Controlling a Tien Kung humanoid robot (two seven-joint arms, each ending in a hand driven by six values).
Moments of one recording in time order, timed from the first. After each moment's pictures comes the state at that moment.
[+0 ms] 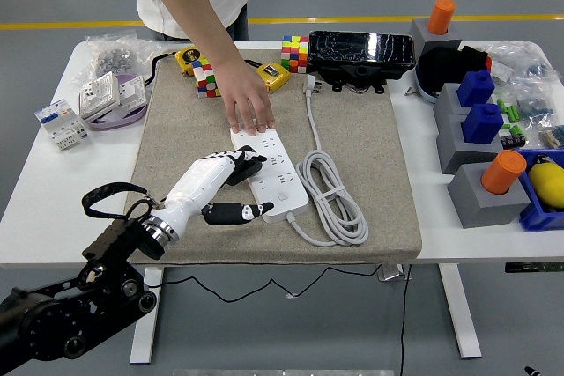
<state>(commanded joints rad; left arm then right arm) -0.42 0.30 -0.55 -1.26 1.72 0.47 -0.01 0.00 -0.24 1.17 0.37 -0.72 -0.03 -0.11</state>
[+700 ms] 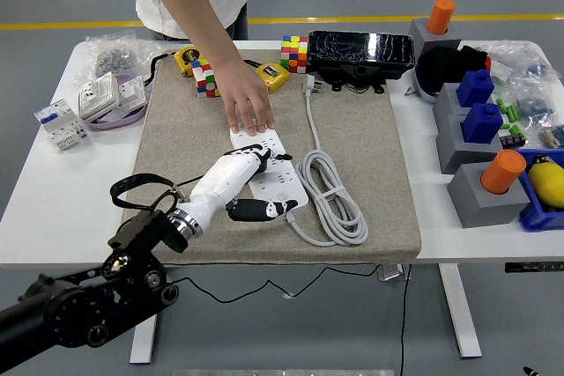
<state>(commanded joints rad) -0.50 0.23 -0.48 -1.21 1.68 0.45 0.00 0.00 -0.23 1.17 0.37 -0.71 -0.03 -0.11</state>
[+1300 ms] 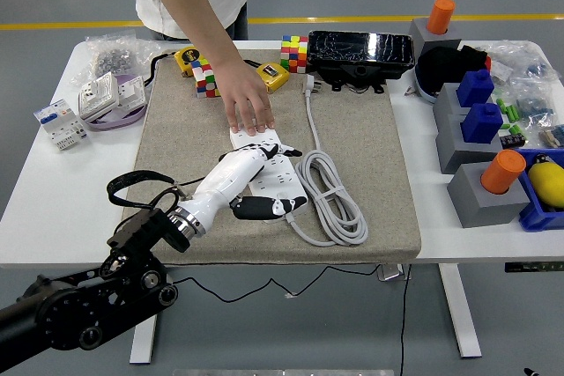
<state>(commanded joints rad) -0.48 0.28 -0.50 -1.34 1.64 0.46 -0.02 0.00 -0.23 1.17 0.37 -0.72 -0.03 -0.11</state>
